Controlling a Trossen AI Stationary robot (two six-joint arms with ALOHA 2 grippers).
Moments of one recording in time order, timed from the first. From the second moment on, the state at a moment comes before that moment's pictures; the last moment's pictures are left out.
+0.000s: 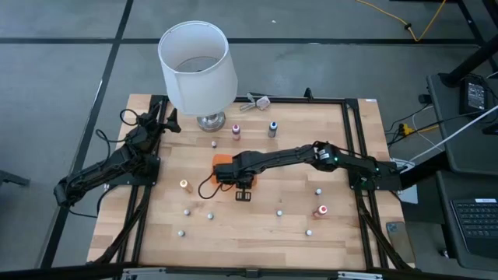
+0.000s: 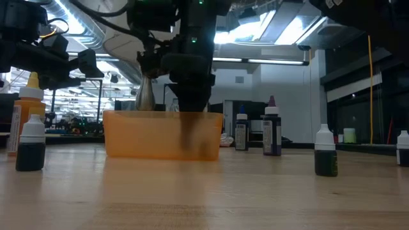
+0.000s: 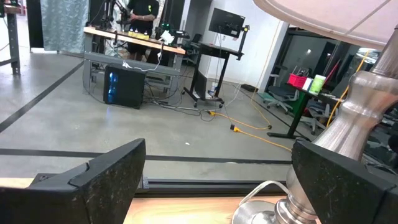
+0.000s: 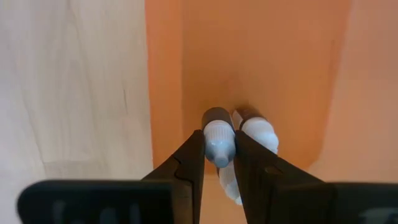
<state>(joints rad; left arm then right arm) 0.59 0.08 0.01 0.08 -0.74 -0.27 0.11 2.46 2.25 -1.23 0.06 0.15</state>
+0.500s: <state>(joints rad) 0.59 0.08 0.01 0.08 -0.74 -0.27 0.11 2.46 2.19 -1.19 0.06 0.16</state>
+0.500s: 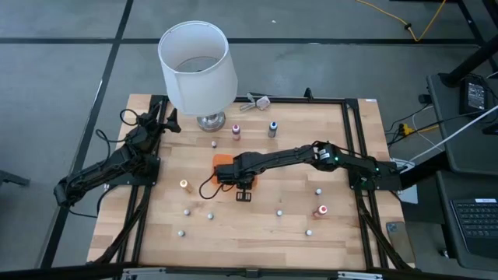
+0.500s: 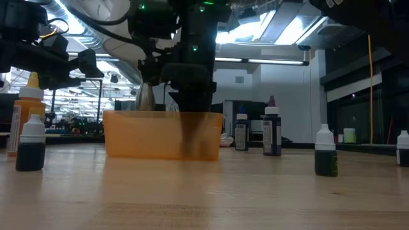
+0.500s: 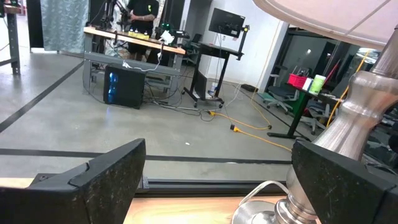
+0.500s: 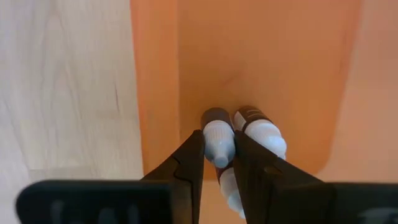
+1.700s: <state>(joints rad) 0.59 0.08 0.01 0.08 -0.74 -0.27 0.10 2.18 2.08 -1.38 0.19 0.64</state>
